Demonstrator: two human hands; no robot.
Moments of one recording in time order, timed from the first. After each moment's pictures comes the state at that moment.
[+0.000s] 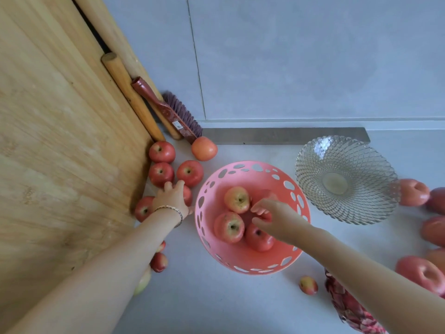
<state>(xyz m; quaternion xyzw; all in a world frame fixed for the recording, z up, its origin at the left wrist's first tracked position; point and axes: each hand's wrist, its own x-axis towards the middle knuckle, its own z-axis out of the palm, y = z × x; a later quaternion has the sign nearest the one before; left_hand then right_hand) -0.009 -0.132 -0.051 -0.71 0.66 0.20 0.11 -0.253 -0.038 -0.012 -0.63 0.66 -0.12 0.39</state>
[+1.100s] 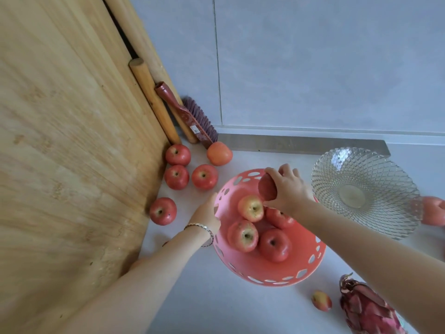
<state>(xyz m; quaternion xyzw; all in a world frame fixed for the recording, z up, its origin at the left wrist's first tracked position) -0.045 -0.092 -0.036 -0.66 0.61 0.43 -0.08 -0.257 -0.110 -0.020 -0.70 0.70 -0.02 0.14</state>
